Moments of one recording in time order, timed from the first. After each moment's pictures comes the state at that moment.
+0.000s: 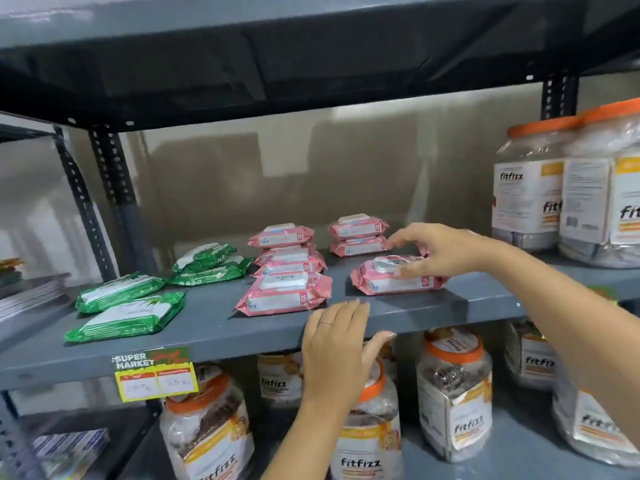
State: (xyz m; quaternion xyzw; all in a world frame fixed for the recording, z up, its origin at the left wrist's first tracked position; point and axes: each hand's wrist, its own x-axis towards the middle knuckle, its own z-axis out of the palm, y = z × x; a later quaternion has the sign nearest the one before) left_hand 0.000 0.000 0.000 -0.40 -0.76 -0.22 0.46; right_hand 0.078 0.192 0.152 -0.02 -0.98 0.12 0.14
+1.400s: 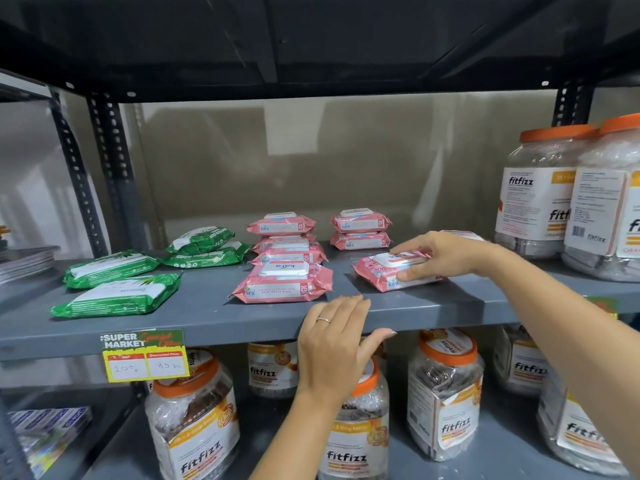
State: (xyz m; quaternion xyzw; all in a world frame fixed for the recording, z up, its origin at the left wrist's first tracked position) left_hand -0.010 0.006 -0.009 -0.41 -0.67 -0.26 0.55; right_hand 0.048 0.220 0.138 -0.09 -0.98 0.17 0.06
